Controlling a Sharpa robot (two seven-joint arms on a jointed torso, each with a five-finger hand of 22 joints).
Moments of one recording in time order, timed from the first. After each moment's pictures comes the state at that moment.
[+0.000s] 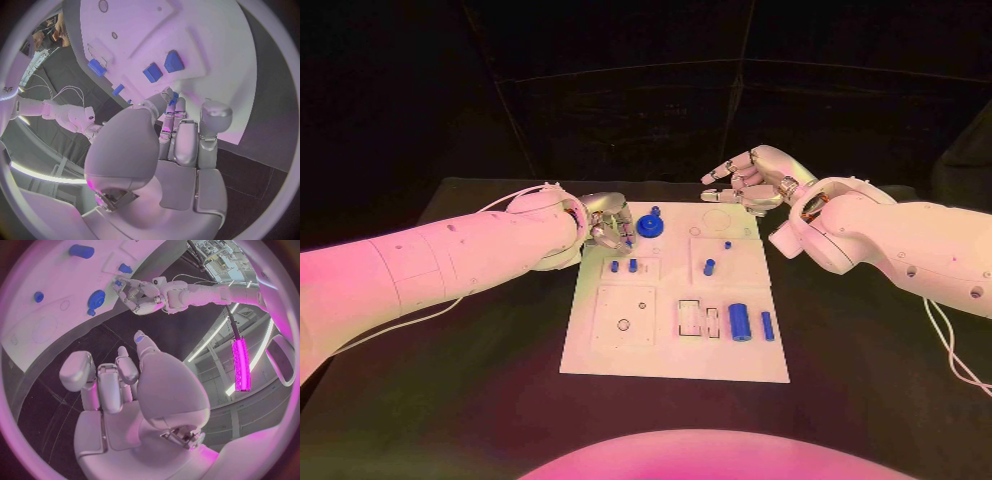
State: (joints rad) left arm 1.25 -0.58 -0.14 1.19 -1.21 -0.08 -0.12; left_hand 1.39 -0.09 0.42 -0.03 0.05 1.08 0.12 0.22 0.07 1.11 0.06 0.33 0.07 1.47 -0.02 1.32 1.11 0.14 1.42 0.08 1.00 1.03; right arm 1.24 -0.80 -0.03 1.45 -0.85 -0.36 0.13; right_hand 1.36 -0.01 0.00 0.09 0.25 0.93 0.16 0.12 0.07 1.30 0.07 1.24 1.19 1.46 0.00 1.43 1.31 0.09 1.33 0.09 1.30 1.00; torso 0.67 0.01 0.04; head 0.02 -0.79
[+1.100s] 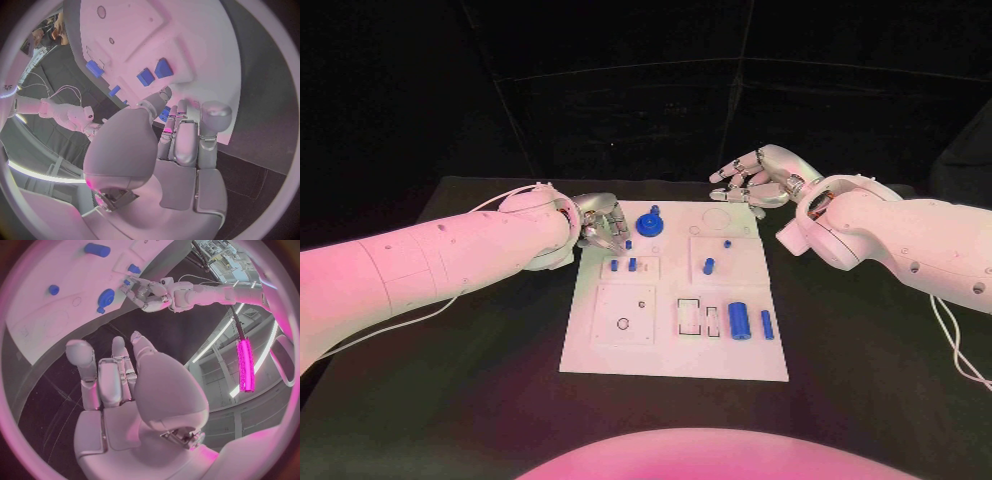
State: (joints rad) left arm 1.25 -0.62 -0.14 1.20 -1.19 -0.07 -0.15; left_hand 1.34 -0.14 0.39 -0.04 0.05 0.93 0.15 0.10 0.07 1.06 0.08 0.28 0.07 1.47 -0.01 1.32 1.08 0.14 1.41 0.09 1.00 1.03; right arm 1.24 -0.81 -0.03 1.41 -0.88 -0.34 0.09; right_hand 1.43 0.00 0.03 0.10 0.25 0.94 0.15 0.15 0.07 1.02 0.06 0.67 0.60 1.47 -0.01 1.28 1.18 0.12 1.25 0.09 1.14 0.76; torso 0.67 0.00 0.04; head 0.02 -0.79
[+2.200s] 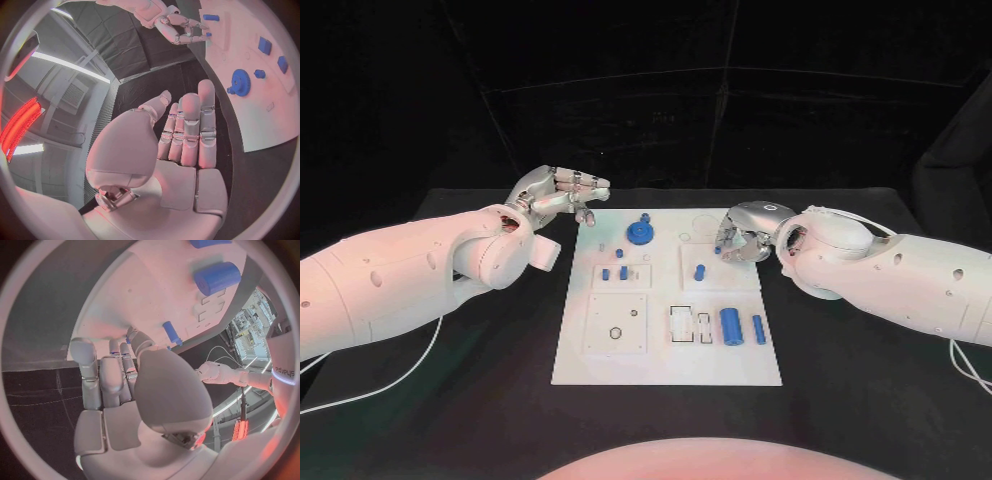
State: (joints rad) left arm 1.25 -0.78 -0.14 1.34 -0.15 -0.23 0.36; left_hand 1.31 -0.08 0.35 -0.03 0.05 1.02 0.17 0.14 0.07 1.08 0.09 0.34 0.09 1.25 0.01 0.98 0.56 0.17 1.22 0.11 0.59 0.71; right arm 1.15 -0.80 -0.03 1.41 -1.64 -0.19 -0.18; right_hand 1.48 -0.10 0.17 0.09 0.17 1.02 0.14 0.12 0.07 1.09 0.09 0.18 0.15 1.47 -0.01 1.22 1.12 0.14 1.27 0.10 1.12 0.74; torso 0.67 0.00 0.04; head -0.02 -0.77
